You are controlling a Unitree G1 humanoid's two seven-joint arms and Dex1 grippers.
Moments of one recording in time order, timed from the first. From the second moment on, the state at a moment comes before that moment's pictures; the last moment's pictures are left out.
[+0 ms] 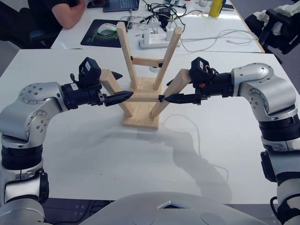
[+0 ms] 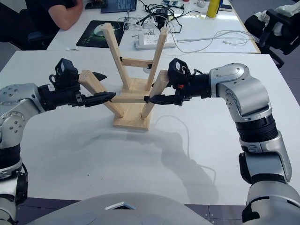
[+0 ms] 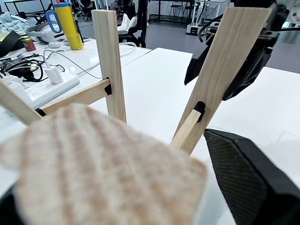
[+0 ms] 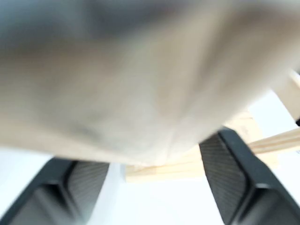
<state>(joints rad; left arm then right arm) -0.35 0.72 0.08 -0.36 -0.63 0.80 -0.88 -0.66 -0.69 0.20 -0.11 0.46 0.75 1.15</state>
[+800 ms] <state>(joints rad) -0.29 0.70 0.04 -0.38 -0.63 0.79 -0.83 -0.33 -0.91 -0.01 -0.13 0.46 0.65 1.19</state>
